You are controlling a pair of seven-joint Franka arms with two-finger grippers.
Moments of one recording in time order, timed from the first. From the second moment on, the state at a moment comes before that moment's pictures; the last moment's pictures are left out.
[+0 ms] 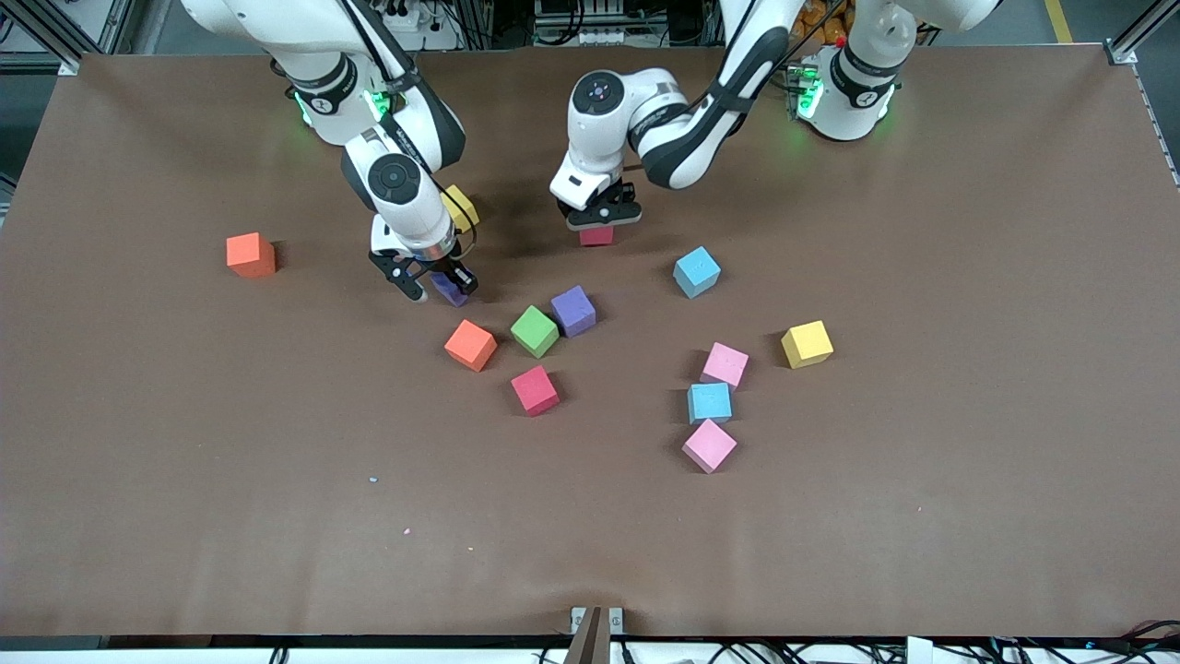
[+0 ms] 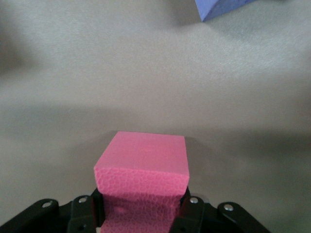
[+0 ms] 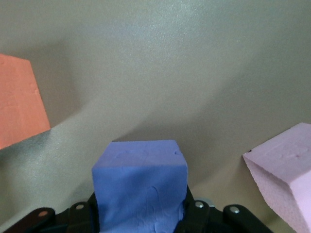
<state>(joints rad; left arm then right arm) -0.78 0.50 -0.31 -2.06 0.20 2.54 -1.35 0.52 0.26 0.06 -2.44 -0.01 2.67 1.35</state>
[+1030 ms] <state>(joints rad) -0.82 0.54 -0.27 -2.02 0.30 2.52 -1.37 0.59 0.21 0.11 -2.29 0.06 2.36 1.86</state>
